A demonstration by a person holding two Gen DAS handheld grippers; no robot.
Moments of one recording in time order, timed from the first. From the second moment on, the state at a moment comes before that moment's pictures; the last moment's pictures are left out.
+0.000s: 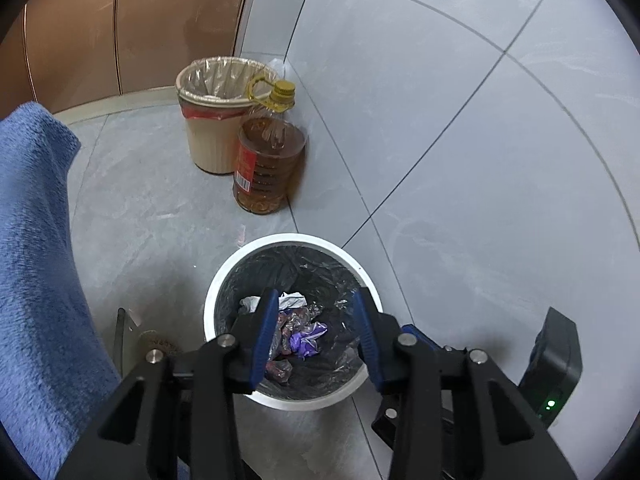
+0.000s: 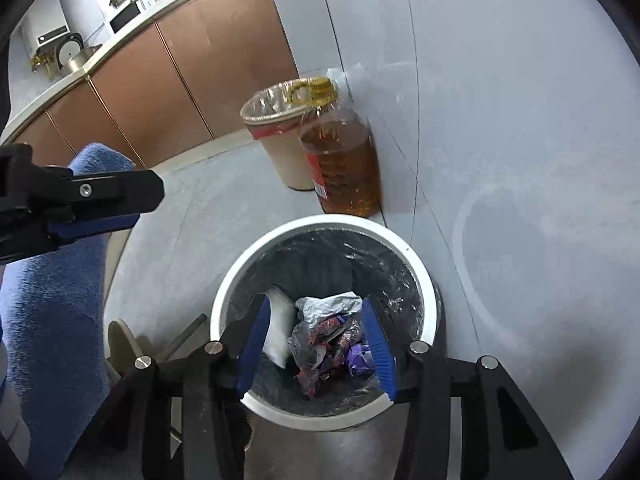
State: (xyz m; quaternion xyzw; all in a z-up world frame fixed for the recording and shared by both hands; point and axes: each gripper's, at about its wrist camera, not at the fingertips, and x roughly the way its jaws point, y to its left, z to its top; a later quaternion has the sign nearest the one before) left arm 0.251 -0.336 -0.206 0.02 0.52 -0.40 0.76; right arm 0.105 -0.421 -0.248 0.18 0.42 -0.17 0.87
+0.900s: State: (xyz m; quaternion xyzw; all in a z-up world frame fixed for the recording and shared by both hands) left arm 0.135 -0.141 -0.065 0.07 0.30 -0.25 0.92; right arm 0.044 -0.296 -0.094 0.11 0.28 -0.11 0.95
